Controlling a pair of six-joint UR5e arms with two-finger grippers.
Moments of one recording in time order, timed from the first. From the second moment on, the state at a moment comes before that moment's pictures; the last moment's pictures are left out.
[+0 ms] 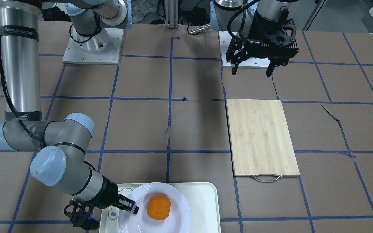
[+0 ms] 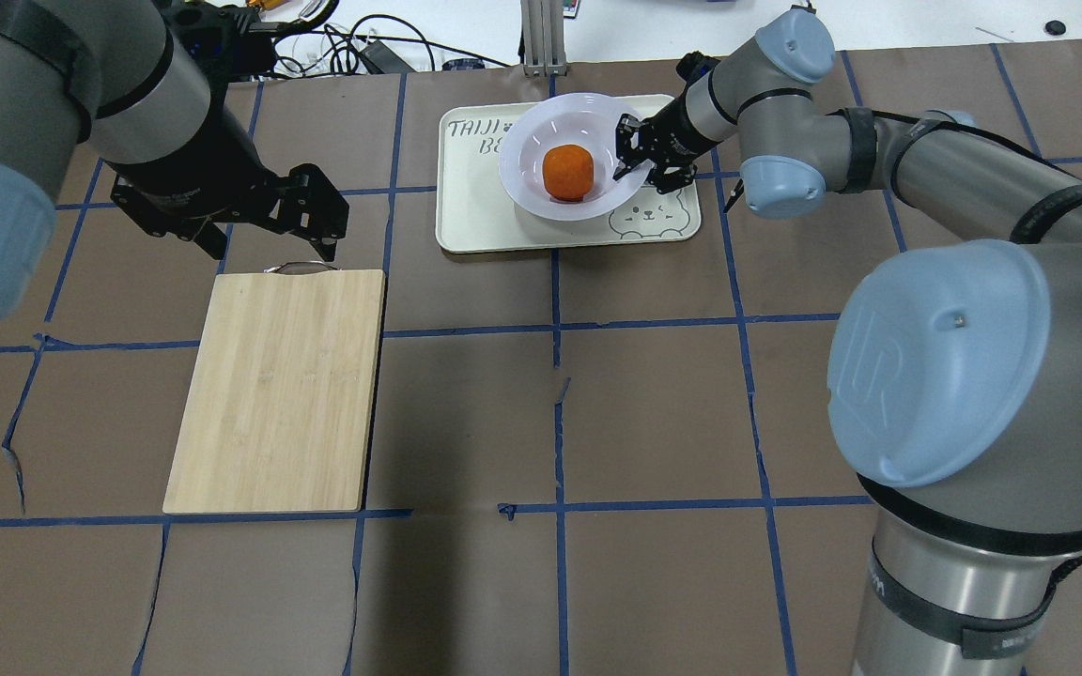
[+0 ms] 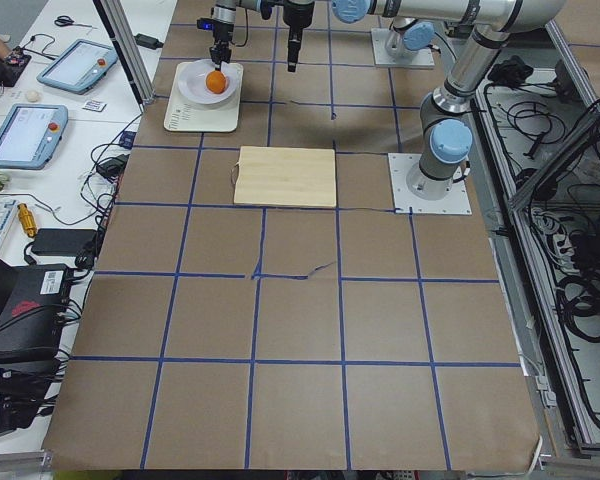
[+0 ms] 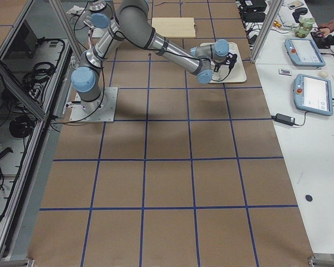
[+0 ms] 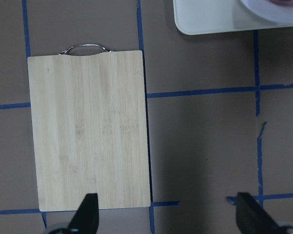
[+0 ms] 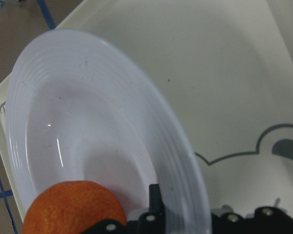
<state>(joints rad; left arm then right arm) -1.63 -1.47 -1.65 -1.50 1.59 0.00 1.57 -0.81 1.41 -2.41 -1.05 0.46</state>
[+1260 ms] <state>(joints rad) -1.63 -1.47 -1.64 -1.50 1.59 0.00 1.48 -1.04 1.38 -2.03 -1.28 0.28</state>
